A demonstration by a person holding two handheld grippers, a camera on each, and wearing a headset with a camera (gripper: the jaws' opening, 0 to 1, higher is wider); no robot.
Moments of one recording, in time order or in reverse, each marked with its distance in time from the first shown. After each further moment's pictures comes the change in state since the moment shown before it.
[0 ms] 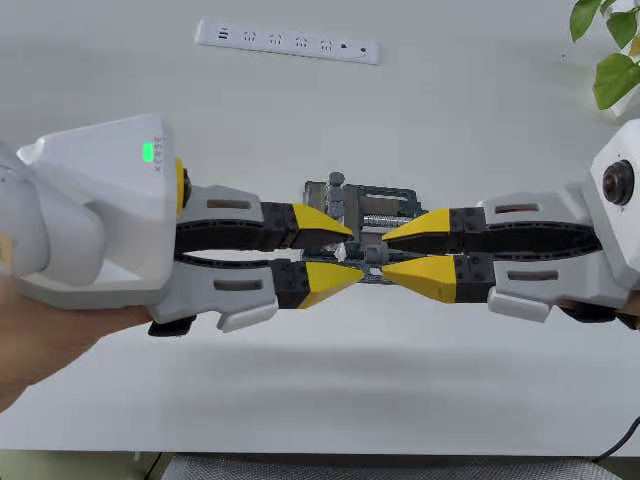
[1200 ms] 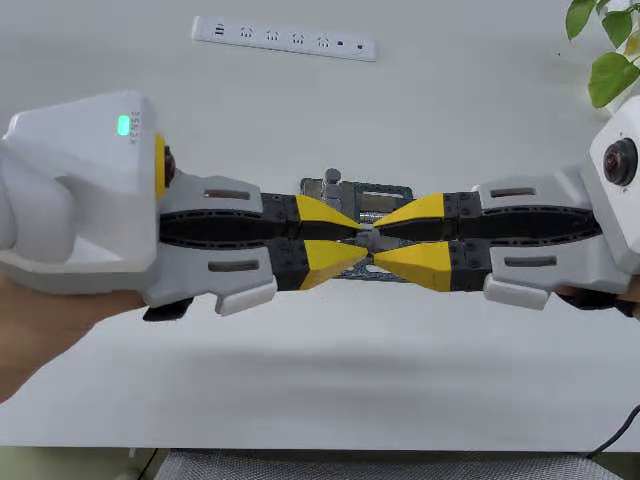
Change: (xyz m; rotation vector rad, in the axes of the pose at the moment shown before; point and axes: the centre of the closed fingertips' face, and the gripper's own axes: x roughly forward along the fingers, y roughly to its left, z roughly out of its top) left arm -0.003 -0.001 0.012 -0.044 -0.072 -0.024; right arm 0.000 -0.001 0.008 -0.003 -0.003 0.008
